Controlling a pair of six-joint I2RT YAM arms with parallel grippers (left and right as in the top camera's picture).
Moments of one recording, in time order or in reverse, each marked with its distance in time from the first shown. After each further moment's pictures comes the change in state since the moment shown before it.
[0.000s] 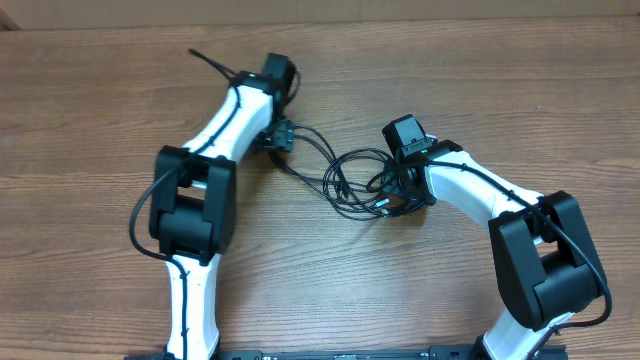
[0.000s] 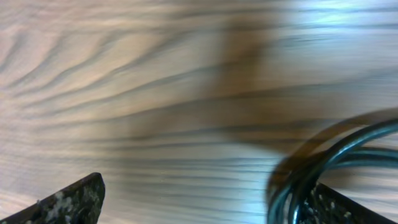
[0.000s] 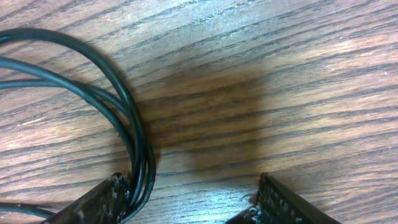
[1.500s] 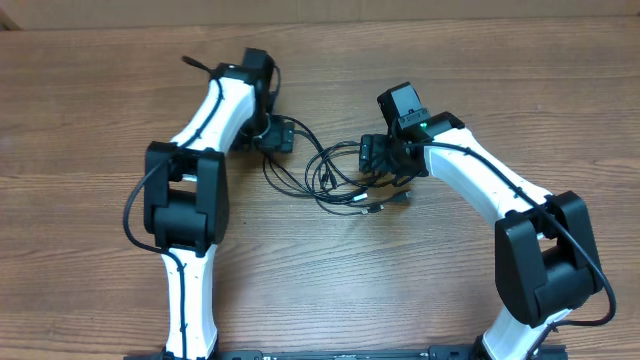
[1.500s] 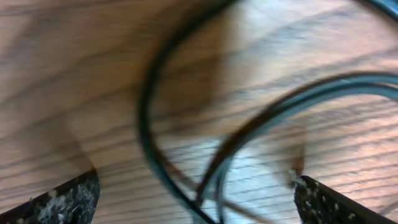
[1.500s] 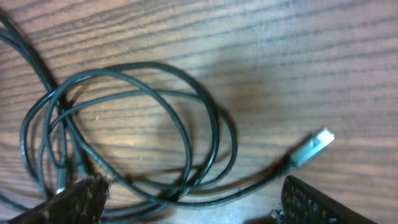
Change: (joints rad) left arm 0.044 0.043 0.075 -0.073 0.302 0.169; right arm 0.003 0.017 0.203 -0.059 -0.157 -0.202
